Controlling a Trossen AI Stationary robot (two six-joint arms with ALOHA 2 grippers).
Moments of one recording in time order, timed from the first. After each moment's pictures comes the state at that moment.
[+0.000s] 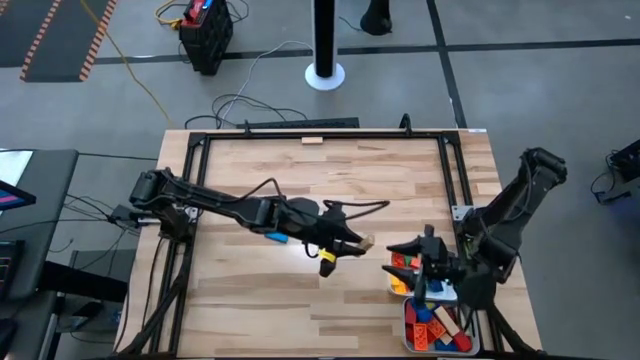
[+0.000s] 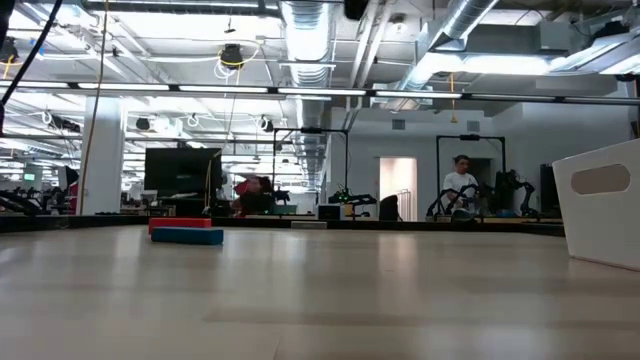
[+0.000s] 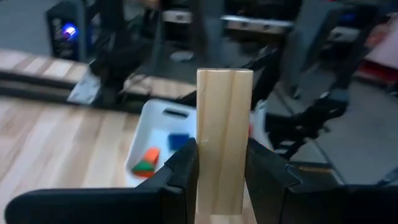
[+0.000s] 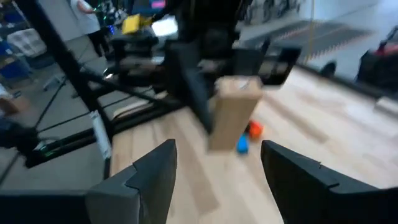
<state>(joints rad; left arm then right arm) -0.18 1.73 1.42 0.12 0.02 -0.28 0.88 1.22 1.03 -0.33 1.08 0.77</state>
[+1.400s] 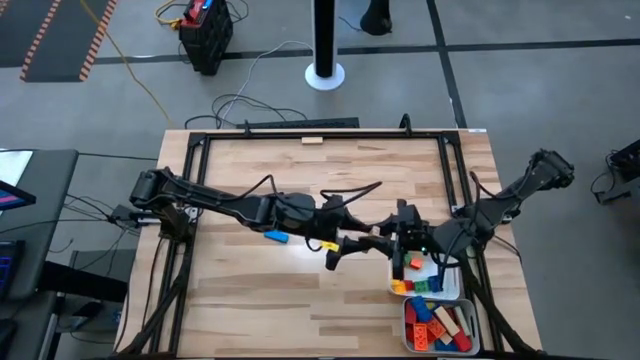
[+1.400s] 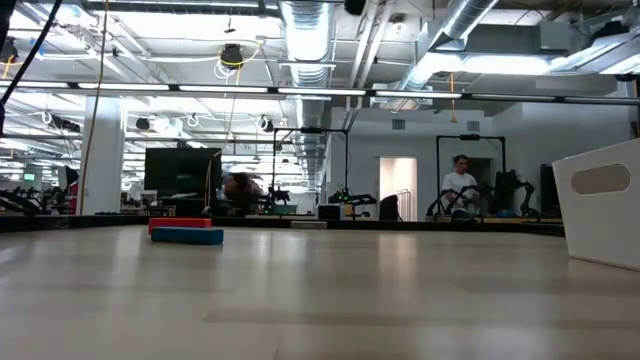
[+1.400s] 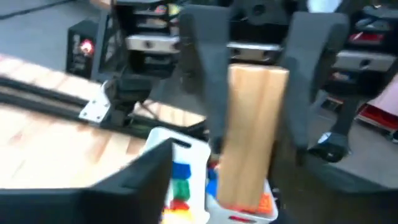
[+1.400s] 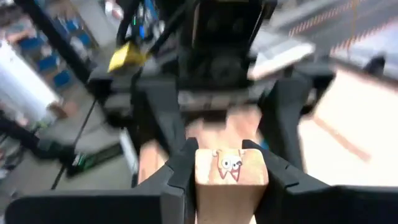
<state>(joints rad) -0.16 1.73 1.43 0.22 -0.05 -0.38 0.59 1.17 1.03 -0.08 0.67 0.54</state>
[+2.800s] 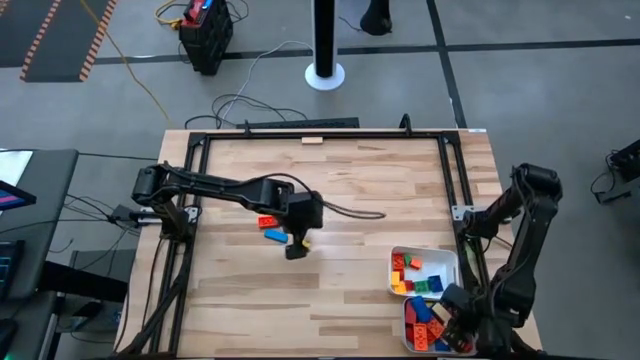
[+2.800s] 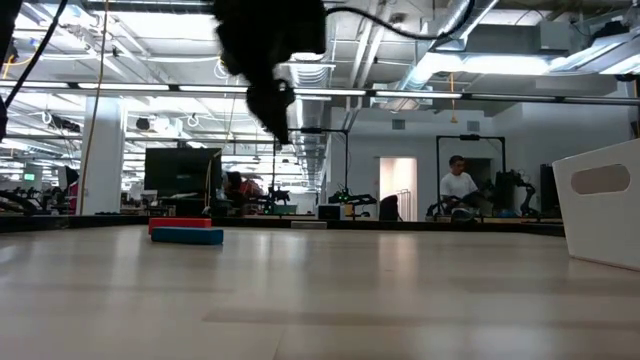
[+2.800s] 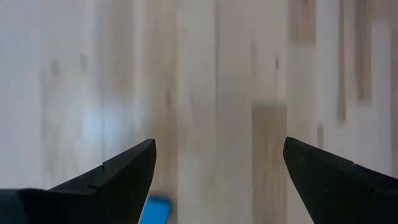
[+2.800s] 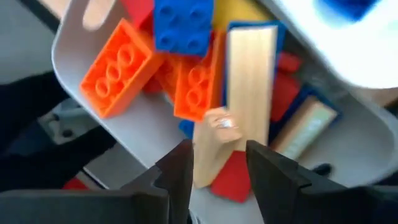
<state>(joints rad) -0.04 1.73 1.42 -0.79 0.15 -0.11 1.22 1.44 1.03 -0.82 0.10 2.06</state>
